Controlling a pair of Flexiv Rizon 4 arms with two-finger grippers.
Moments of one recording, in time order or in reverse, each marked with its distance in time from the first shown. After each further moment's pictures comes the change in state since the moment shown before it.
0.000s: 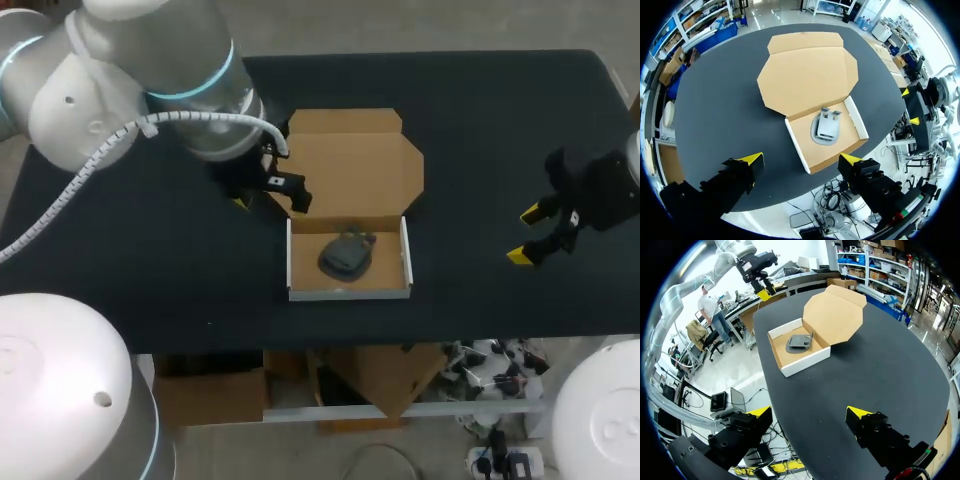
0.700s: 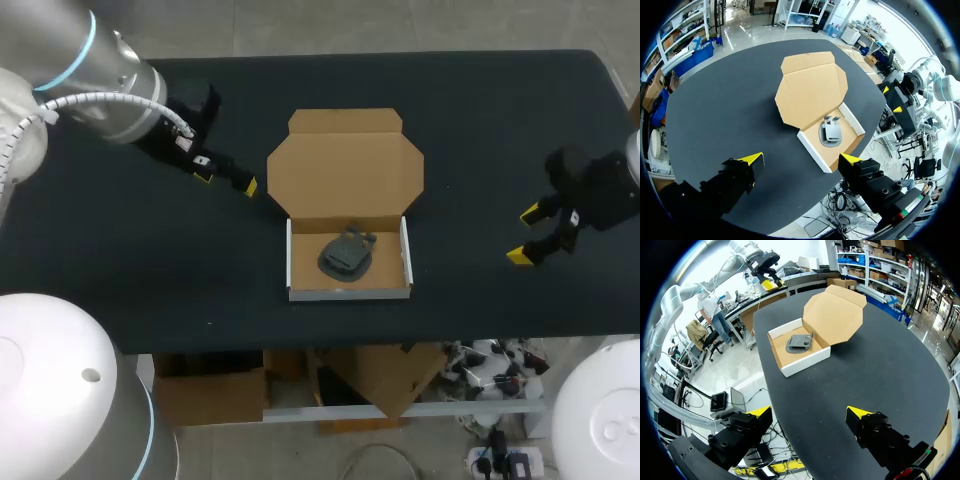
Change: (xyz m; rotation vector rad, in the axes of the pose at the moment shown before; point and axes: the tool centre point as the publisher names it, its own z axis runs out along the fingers) left arm -0.070 -0.016 -0.019 0.128 0.205 0.170; right arm 0.000 0.000 0.000 0.000 0.000 0.000
